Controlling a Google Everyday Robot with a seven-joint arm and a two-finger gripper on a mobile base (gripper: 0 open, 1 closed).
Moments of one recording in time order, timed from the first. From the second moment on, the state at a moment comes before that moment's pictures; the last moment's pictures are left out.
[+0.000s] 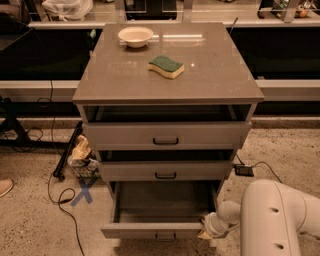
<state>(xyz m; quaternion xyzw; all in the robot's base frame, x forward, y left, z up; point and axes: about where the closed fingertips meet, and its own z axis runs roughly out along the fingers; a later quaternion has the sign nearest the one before) 0.495 -0.207 0.137 -0.61 0.76 0.13 0.15</state>
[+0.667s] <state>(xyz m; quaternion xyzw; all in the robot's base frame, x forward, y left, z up) 0.495 -0.207 0.137 -0.61 0.76 0.13 0.15</state>
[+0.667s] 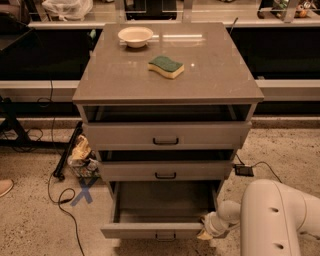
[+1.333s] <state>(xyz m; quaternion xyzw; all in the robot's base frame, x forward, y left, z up) 0.494 -0.207 0.138 -0.61 0.76 0.13 0.15</state>
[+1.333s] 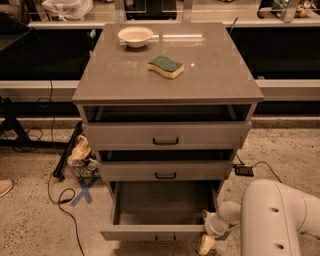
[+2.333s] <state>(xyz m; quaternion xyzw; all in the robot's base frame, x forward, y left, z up) 0.480 -0.263 0.234 -0.63 0.74 0.09 0.24</state>
